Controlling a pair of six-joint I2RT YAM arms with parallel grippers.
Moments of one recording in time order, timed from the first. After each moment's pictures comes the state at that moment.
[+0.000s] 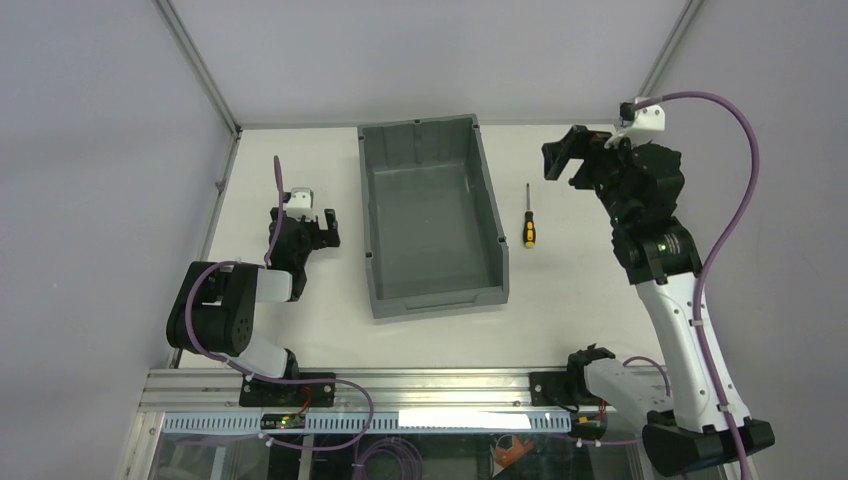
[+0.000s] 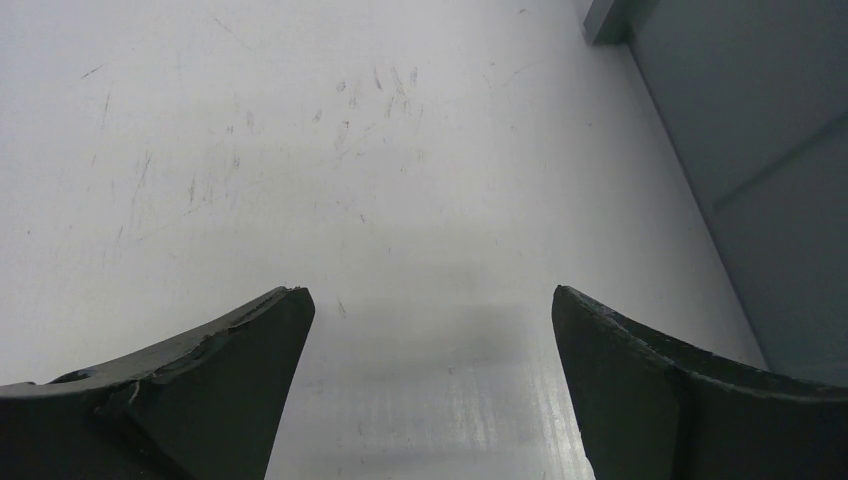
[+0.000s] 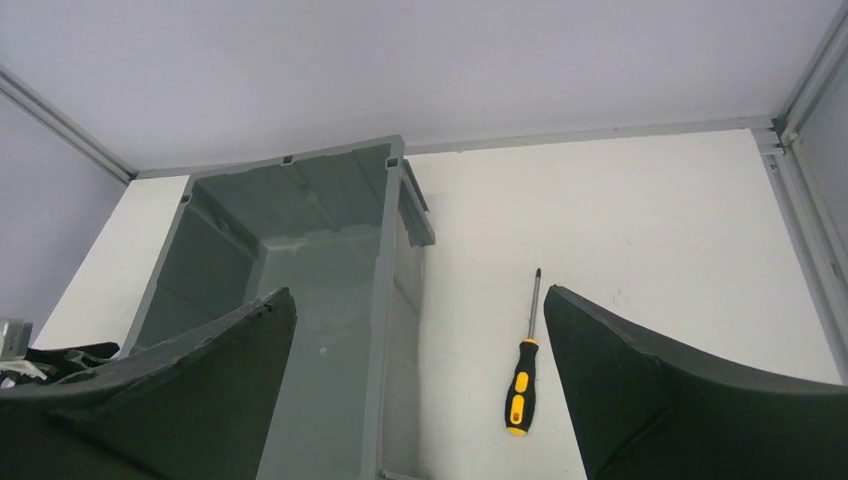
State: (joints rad) left arm -0.08 1.53 0.38 0.84 -0.08 -0.03; right arm 0.21 0.92 1.21 -0.39 0.02 0.24
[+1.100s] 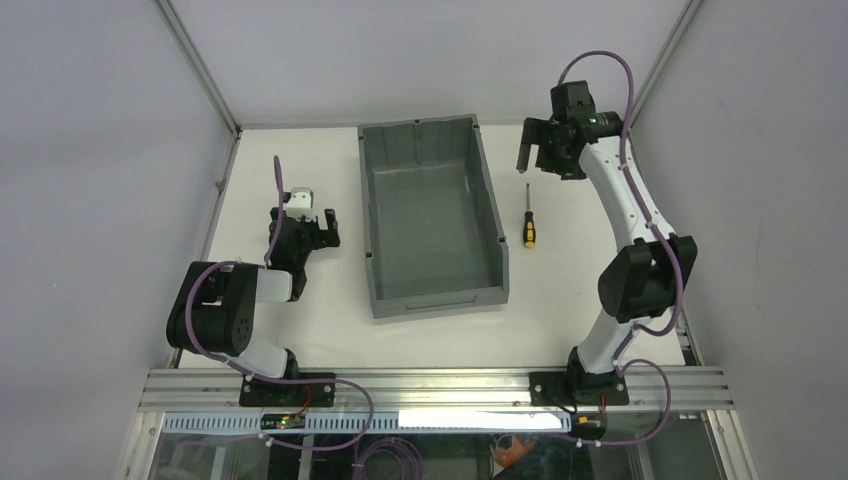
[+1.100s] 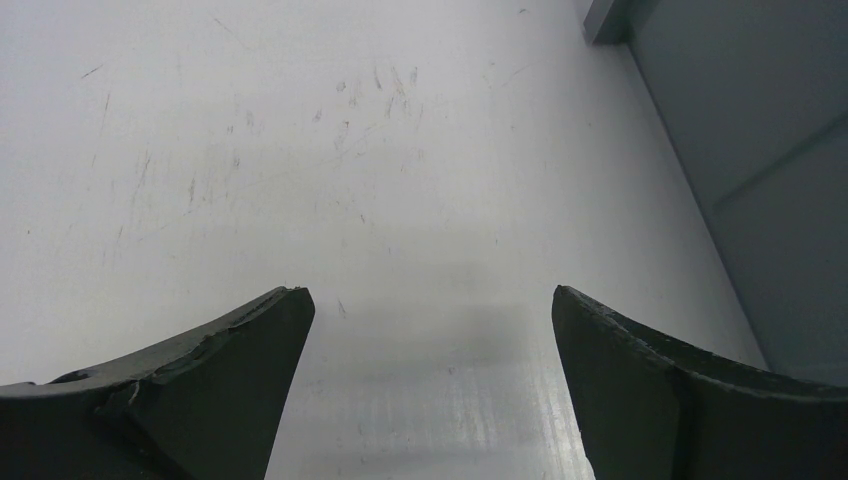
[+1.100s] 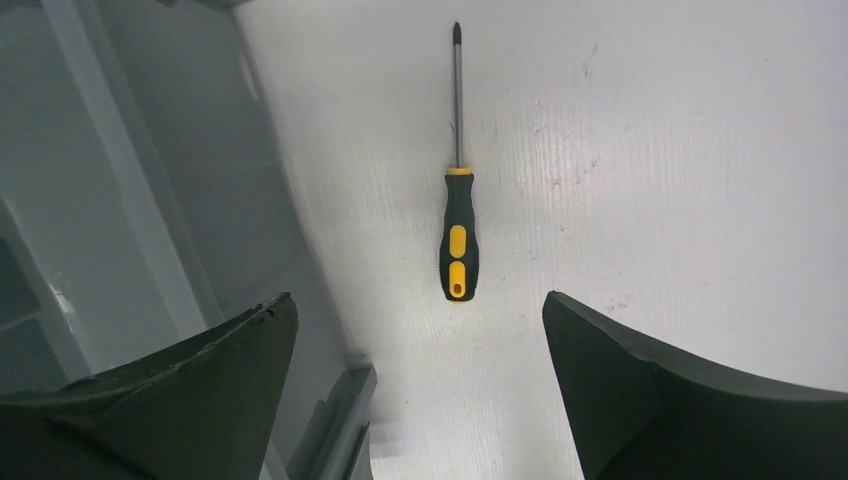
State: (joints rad) left arm -0.08 1.53 0.38 0.84 -0.08 -0.03; right arm 0.19 1.72 1.78 -1.02 0.11 0.28
